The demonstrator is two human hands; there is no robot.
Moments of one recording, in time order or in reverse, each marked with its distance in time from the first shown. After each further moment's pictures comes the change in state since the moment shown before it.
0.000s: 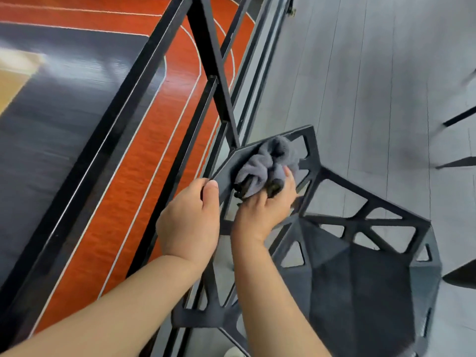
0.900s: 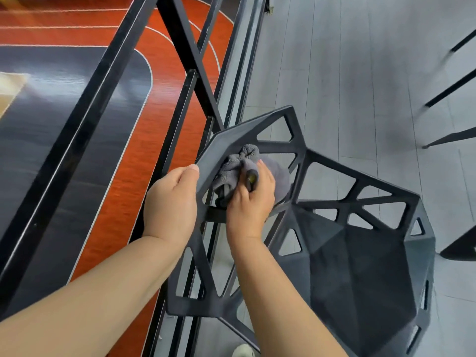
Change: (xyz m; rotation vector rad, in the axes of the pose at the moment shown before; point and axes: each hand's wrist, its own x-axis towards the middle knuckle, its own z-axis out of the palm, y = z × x) left_hand 0.000 -0.006 -0.002 -0.355 -0.071 -0.084; right_hand -0.012 0.022 -0.030 -0.223 -0.236 -0.029
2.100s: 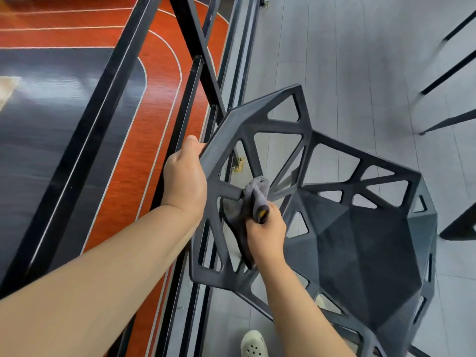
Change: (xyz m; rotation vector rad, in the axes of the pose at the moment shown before) left_hand 0.004 -0.011 -0.008 -0.383 -0.085 -0.197; right_hand -0.066 0.041 -0.050 -0.237 -0.281 0.327
